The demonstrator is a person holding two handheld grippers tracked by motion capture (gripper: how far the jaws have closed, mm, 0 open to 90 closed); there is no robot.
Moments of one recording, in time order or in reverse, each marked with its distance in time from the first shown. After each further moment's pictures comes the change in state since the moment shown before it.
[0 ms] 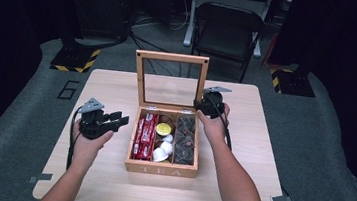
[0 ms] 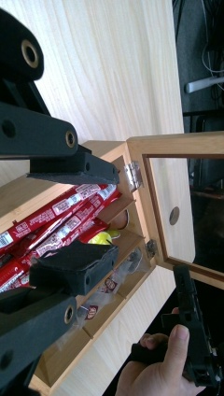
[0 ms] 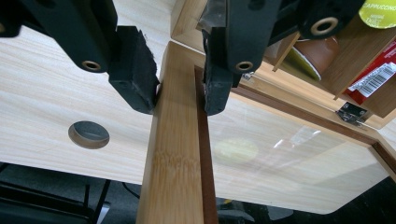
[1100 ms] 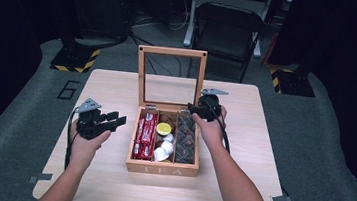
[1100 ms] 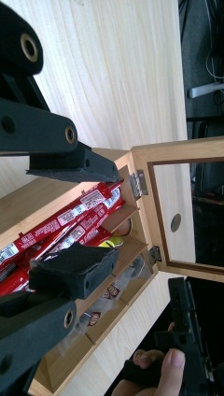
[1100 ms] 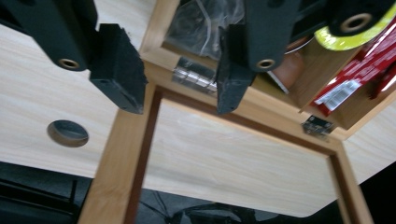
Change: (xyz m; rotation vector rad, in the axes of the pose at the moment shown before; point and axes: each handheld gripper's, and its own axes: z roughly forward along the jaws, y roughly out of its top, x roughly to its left) left arm 0.008 -0.003 -0.002 -0.002 0.014 -0.025; right arm 0.018 -0.006 -0.010 -0.003 0.041 -0.039
